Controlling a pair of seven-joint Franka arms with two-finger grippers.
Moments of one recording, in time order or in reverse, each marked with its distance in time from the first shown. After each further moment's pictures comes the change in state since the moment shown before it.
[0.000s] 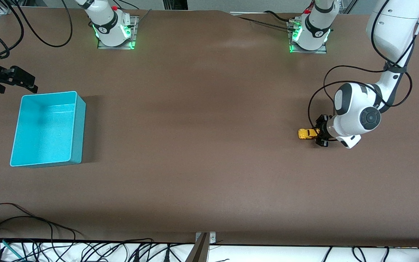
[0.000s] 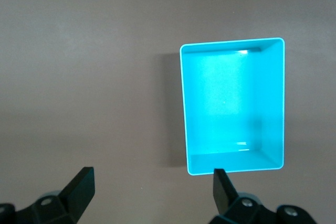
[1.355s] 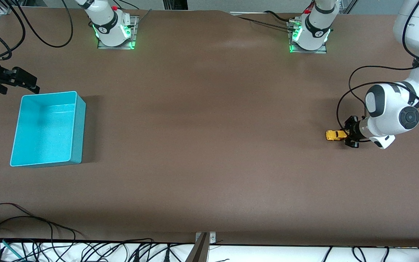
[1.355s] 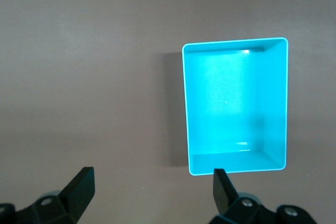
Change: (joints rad) left arm 0.197 0.013 0.004 0.021 0.072 0.007 0.146; right arm 0.001 0.006 0.003 0.000 0.003 0.000 -0.001
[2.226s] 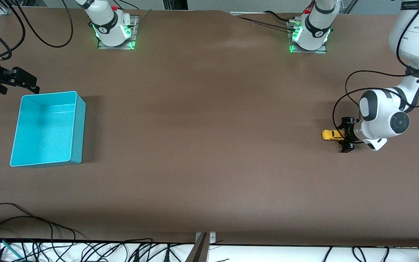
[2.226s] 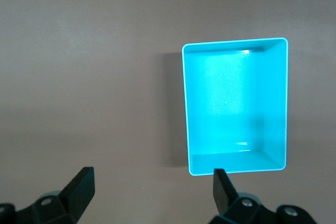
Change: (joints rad) left arm 0.002 0.088 0.007 0.010 0.009 0.052 0.009; right arm 0.000 0.000 0.000 0.000 0.000 0.001 0.000
